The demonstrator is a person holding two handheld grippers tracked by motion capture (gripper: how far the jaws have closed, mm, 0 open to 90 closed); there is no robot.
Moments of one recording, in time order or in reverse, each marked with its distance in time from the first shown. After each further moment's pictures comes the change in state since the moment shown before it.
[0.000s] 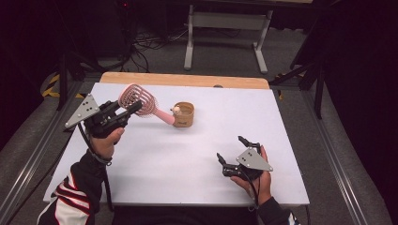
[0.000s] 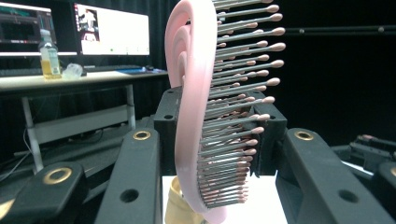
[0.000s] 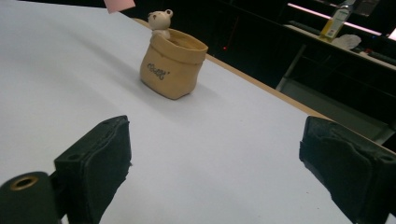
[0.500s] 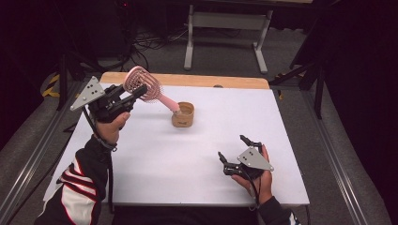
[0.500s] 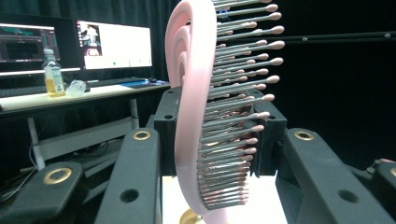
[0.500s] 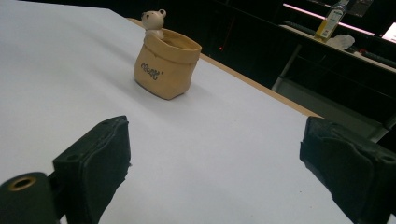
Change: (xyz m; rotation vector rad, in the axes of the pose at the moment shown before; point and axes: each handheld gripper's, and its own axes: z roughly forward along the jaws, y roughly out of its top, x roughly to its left) left arm 0.005 0.031 0.030 -0.018 0.002 0.035; right arm -0.003 0.000 0.000 -0.001 -0.014 0.001
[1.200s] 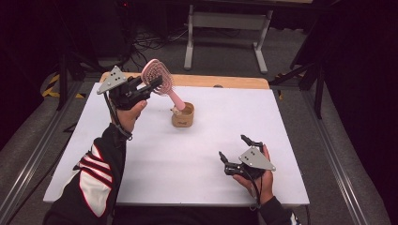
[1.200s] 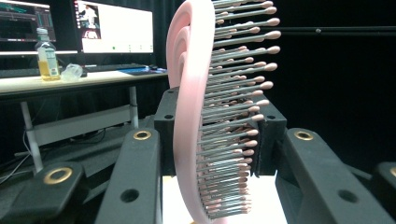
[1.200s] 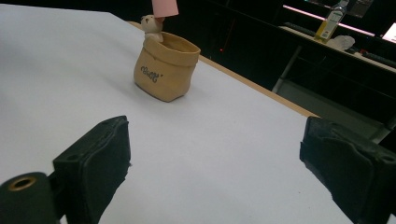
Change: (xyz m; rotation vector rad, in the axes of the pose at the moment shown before) left arm 0.010 -0.007 0.054 0.048 0.013 -0.039; right arm -0.003 0.001 -0.002 -0.008 0.003 0.009
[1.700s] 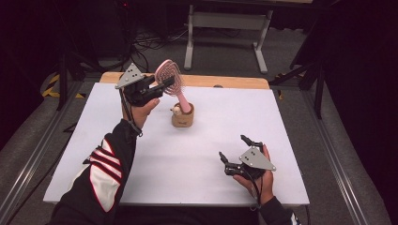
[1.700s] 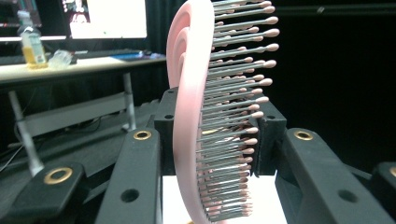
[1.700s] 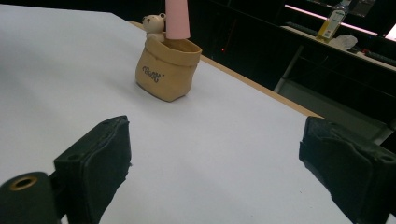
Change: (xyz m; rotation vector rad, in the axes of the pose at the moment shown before) left arm -0.007 -0.007 0.035 0.081 -0.009 0.018; right arm 0.000 0.000 -0.001 0.000 0.008 0.001
